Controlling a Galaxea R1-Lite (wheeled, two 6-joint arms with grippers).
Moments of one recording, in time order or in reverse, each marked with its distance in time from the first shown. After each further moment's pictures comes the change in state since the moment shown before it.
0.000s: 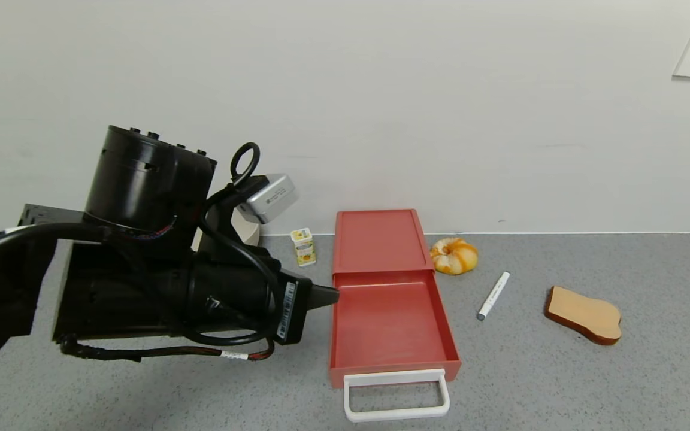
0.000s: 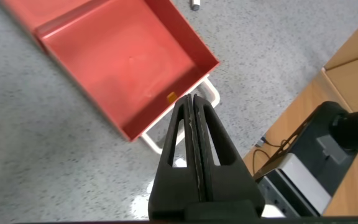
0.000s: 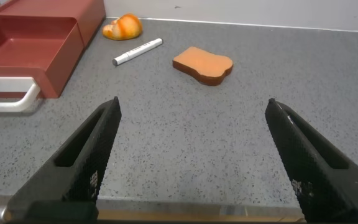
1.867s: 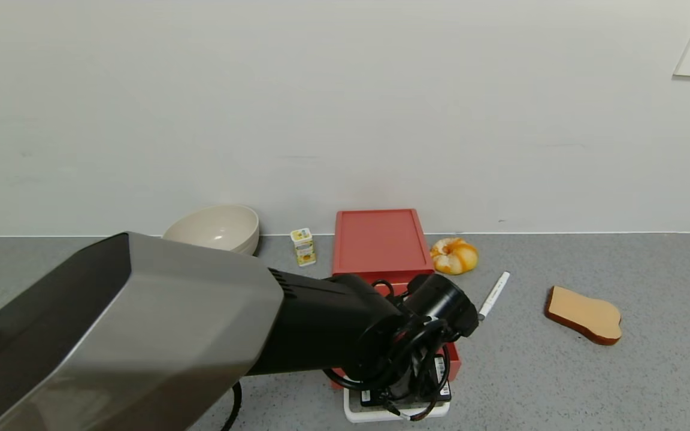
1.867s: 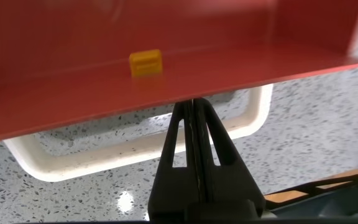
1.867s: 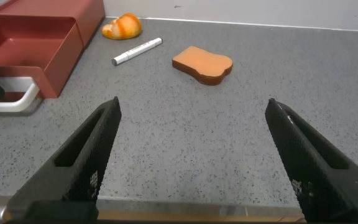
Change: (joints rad) left arm -0.305 0.676 -0.486 0.366 0.333 -0.714; right arm 0.000 0.000 0.000 0.001 0.000 0.000
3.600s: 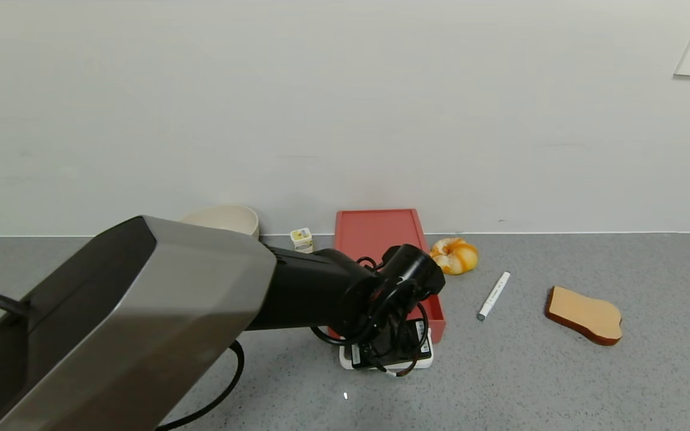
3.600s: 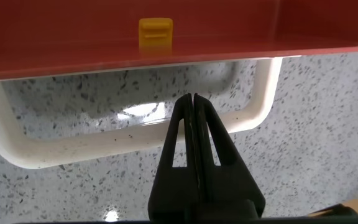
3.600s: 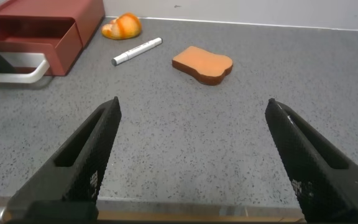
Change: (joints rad) left arm 0.100 0.050 -0.074 -0.010 -0.034 0.054; right arm 0.000 0.000 0.000 0.000 0.000 0.000
